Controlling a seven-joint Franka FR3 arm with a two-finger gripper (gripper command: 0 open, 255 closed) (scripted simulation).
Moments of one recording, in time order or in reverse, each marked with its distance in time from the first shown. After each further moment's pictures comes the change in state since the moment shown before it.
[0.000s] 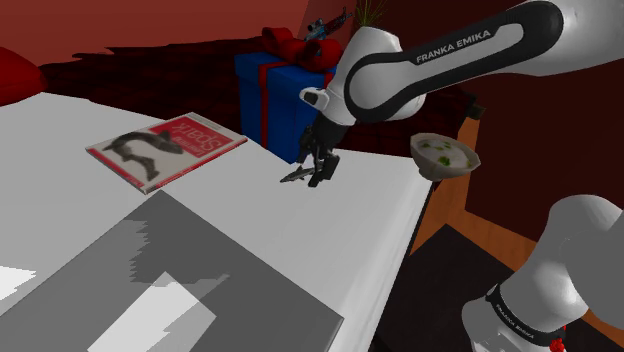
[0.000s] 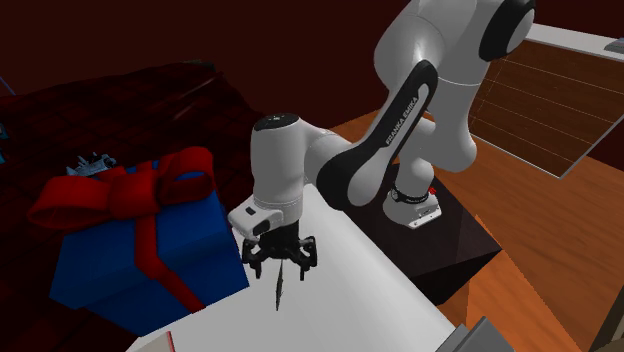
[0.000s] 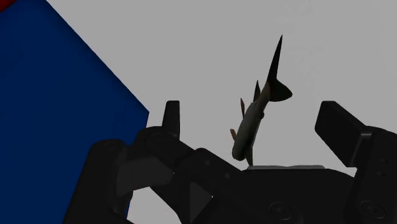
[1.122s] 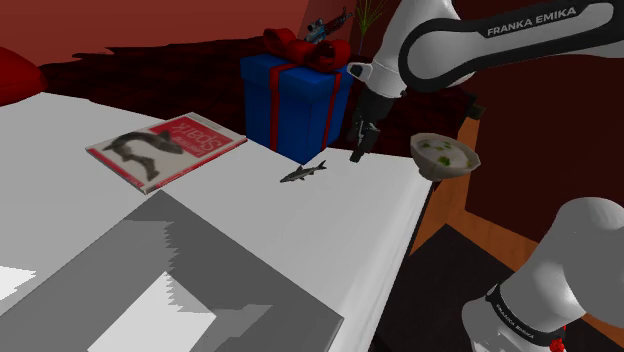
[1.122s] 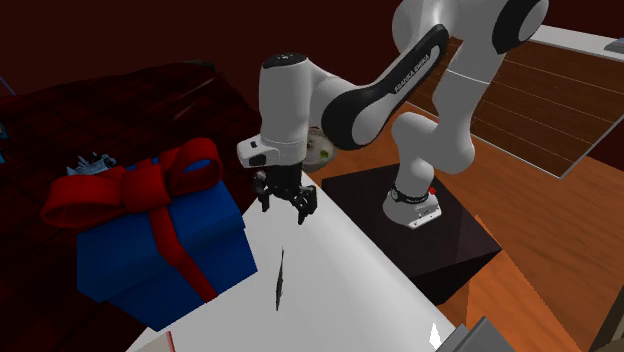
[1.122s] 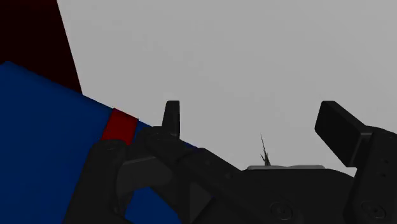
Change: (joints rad) arm -0.148 -0.237 -0.016 -0.077 -0.219 -0.211 0.370
